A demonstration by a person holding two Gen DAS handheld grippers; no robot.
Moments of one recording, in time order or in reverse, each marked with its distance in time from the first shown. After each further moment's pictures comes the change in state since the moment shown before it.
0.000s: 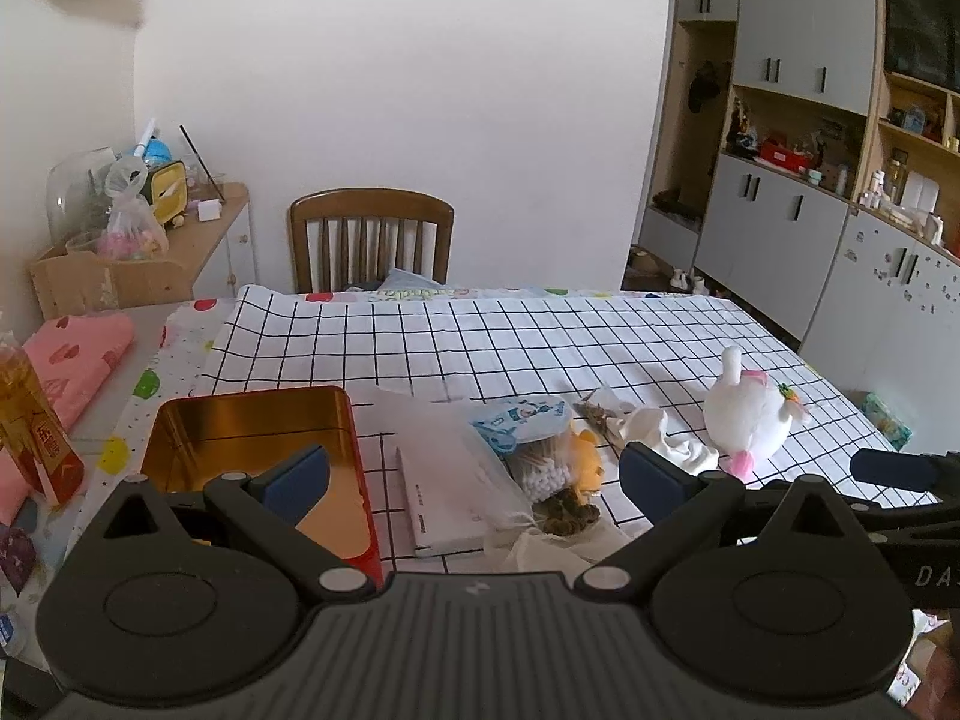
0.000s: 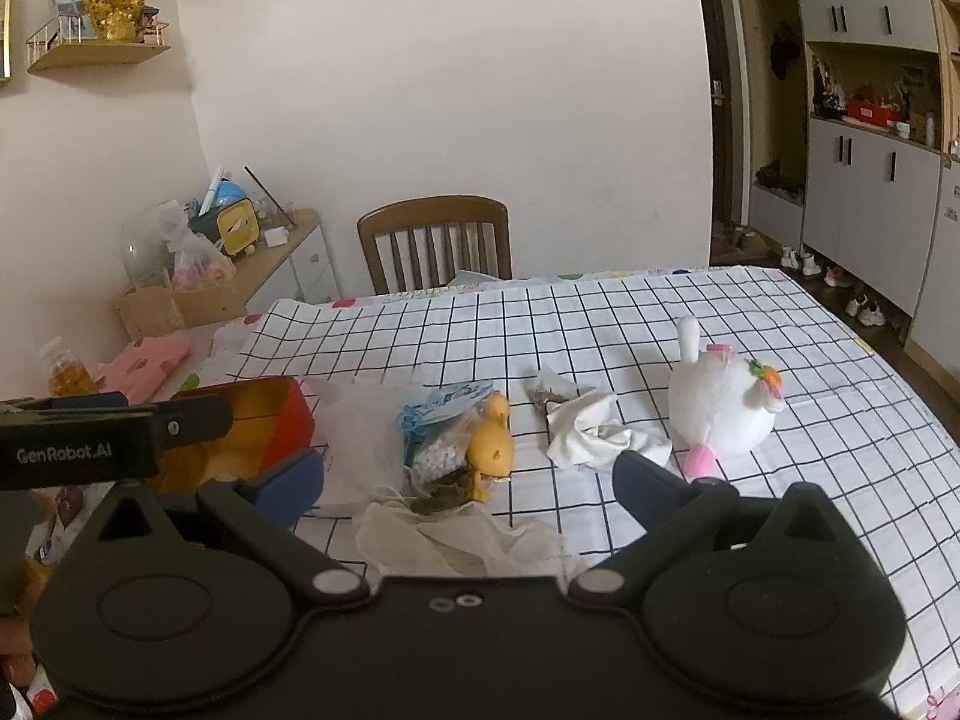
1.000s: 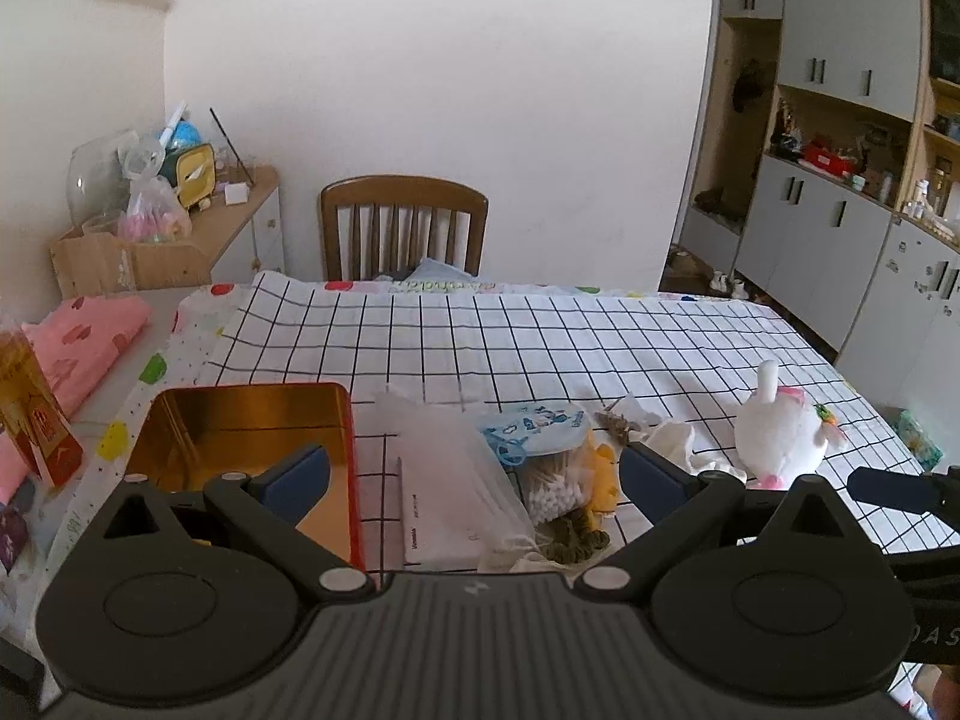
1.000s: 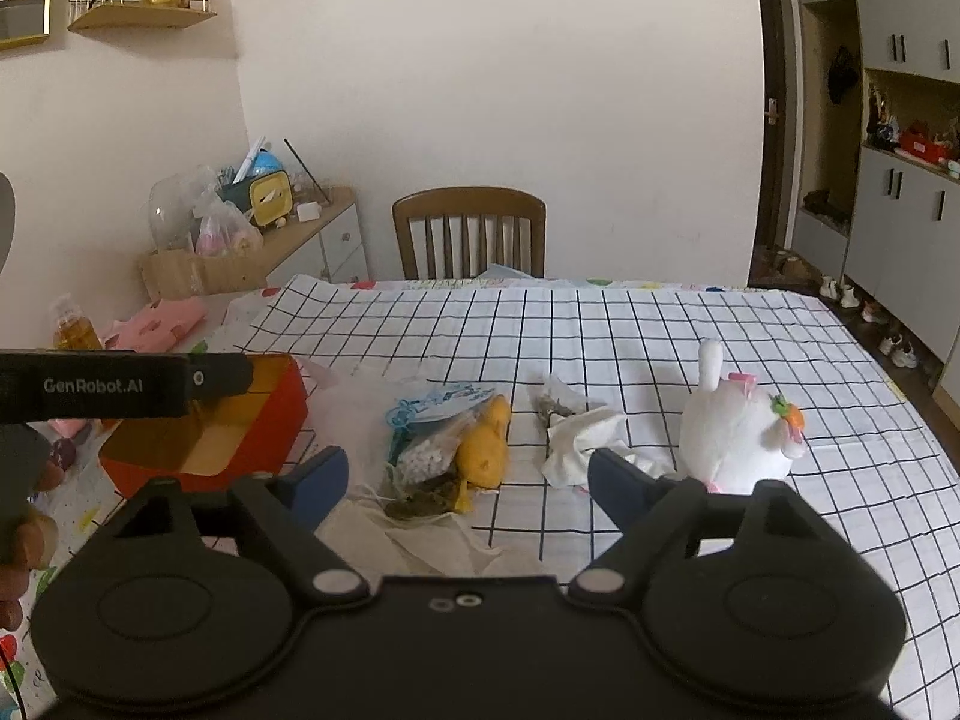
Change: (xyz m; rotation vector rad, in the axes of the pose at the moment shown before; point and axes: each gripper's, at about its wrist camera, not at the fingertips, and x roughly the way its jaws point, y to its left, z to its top) left arm 0.033 -0.018 0.009 -0.050 0.025 0.081; right arm 0.028 -0.025 0.008 -0.109 0.025 0.072
